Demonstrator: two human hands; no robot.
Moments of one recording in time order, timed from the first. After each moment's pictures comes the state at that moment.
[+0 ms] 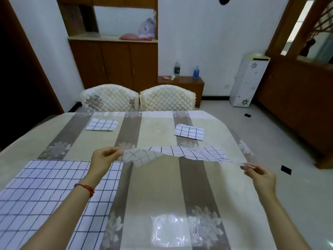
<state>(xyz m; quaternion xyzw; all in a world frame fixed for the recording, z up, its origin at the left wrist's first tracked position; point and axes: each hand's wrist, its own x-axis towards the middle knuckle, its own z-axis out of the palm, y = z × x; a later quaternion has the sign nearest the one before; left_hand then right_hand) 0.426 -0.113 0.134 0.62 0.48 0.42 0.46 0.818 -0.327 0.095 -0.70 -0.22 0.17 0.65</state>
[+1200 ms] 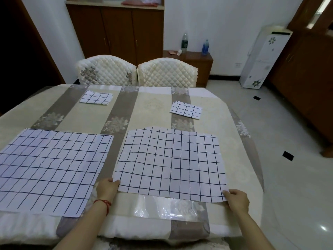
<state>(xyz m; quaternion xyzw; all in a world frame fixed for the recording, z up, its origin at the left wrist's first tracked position) 0.465 -0.213 -0.021 0.45 0.75 0.23 0.42 0.819 -0.380 -0.031 -0.88 -0.15 0.28 0.35</state>
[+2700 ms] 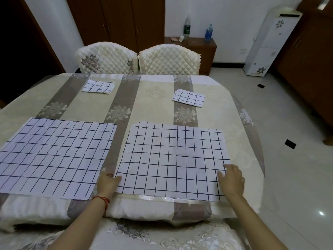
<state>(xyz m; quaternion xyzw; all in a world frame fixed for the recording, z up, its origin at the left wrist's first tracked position) 0.444 -0.240 -0.020 0.46 0.75 0.24 0.41 0.787 -0.372 -0.012 -0.91 -0.35 0.13 0.18</state>
